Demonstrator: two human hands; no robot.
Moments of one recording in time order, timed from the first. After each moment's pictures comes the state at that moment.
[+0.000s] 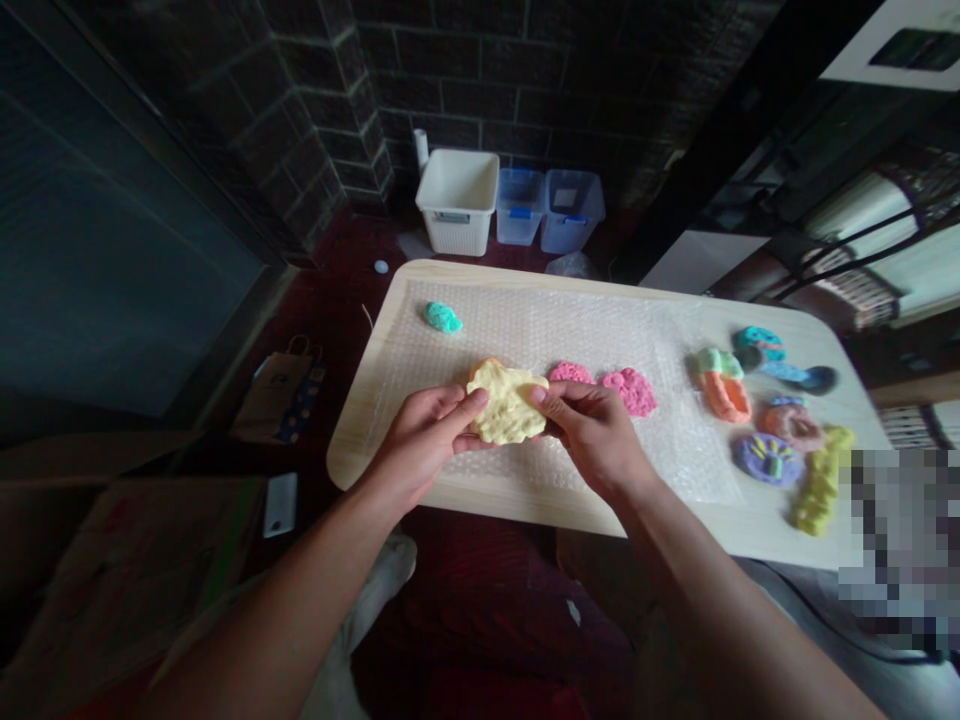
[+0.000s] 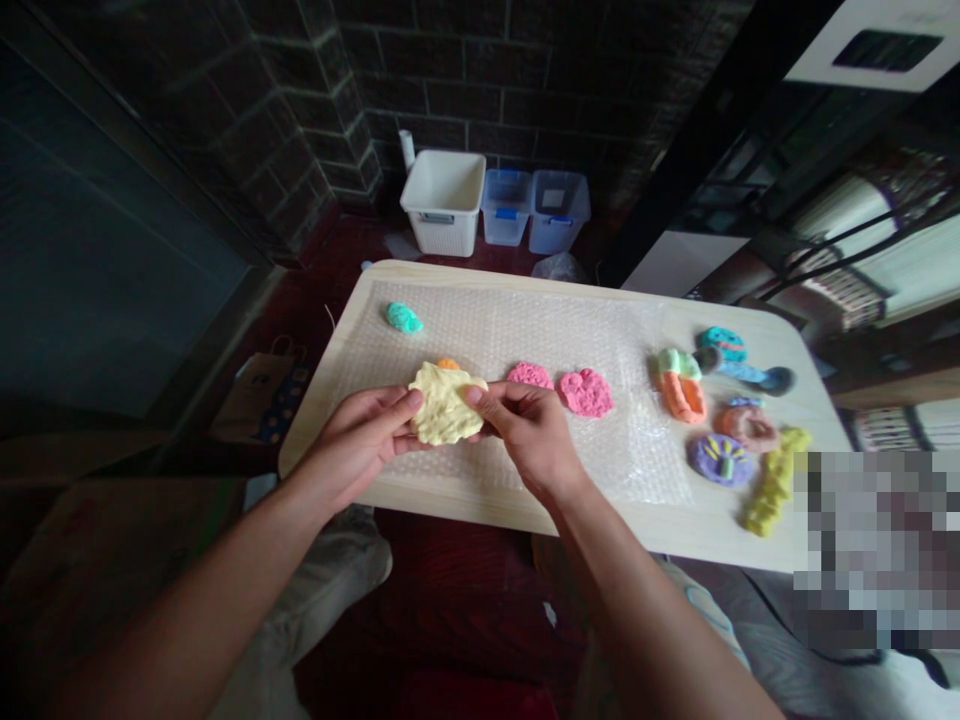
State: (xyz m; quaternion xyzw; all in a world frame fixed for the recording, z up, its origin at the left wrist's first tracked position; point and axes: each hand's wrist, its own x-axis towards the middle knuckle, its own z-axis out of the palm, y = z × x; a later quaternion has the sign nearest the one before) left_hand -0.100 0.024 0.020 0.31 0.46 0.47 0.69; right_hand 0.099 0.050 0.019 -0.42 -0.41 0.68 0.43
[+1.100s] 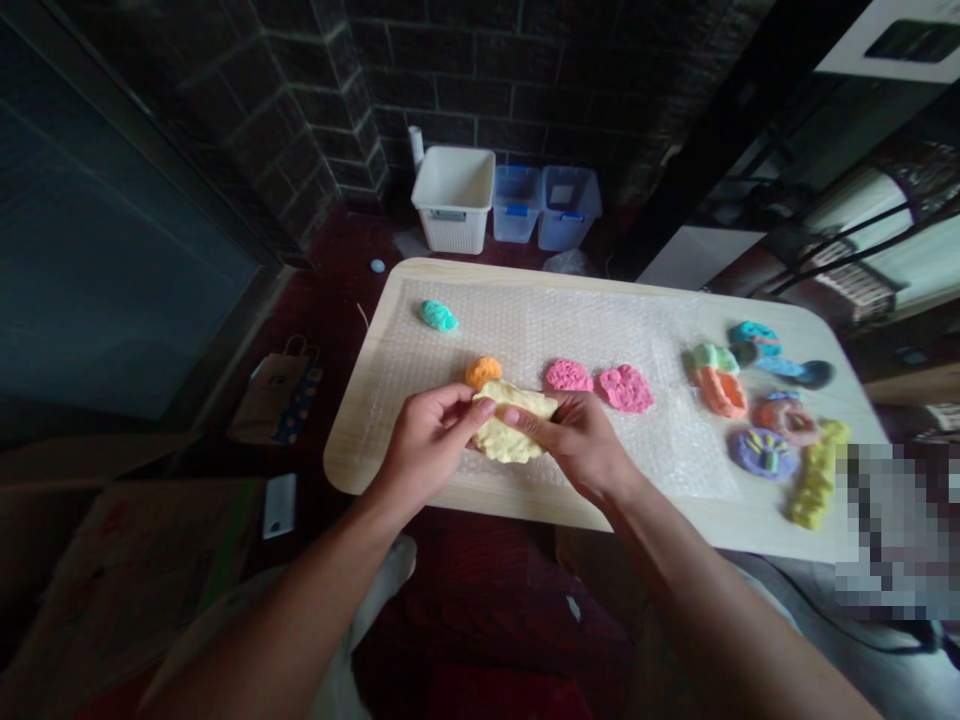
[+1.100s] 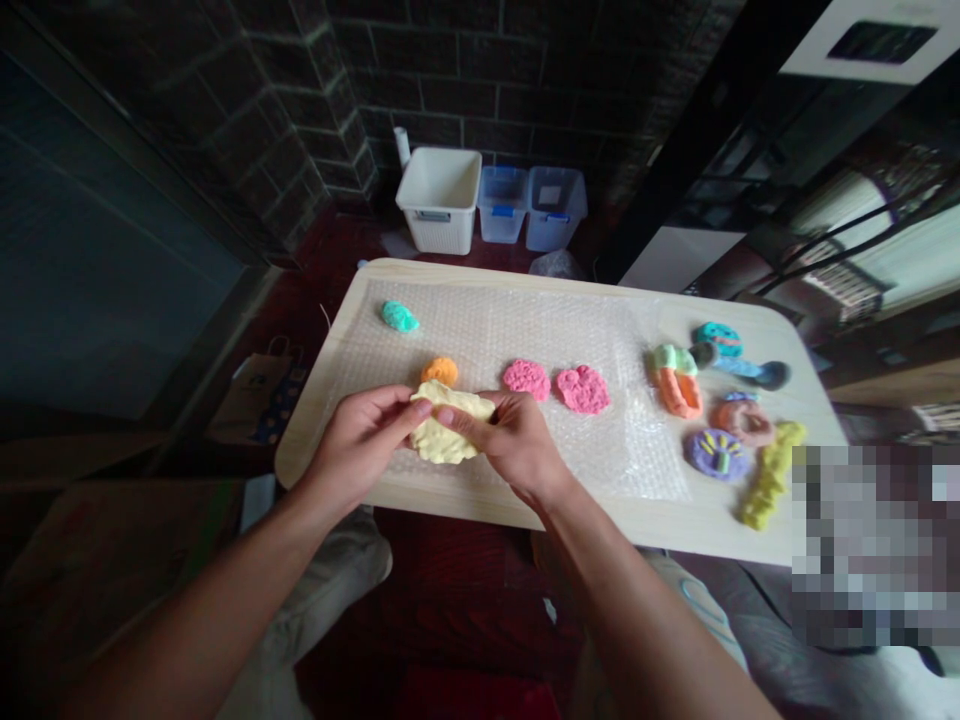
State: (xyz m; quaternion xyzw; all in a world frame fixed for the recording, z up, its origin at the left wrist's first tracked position) left_hand -0.095 0.019 0.016 0.42 0.51 0.47 0.58; right_hand 0.092 0.043 0.020 -0.41 -0.42 0.71 0.38
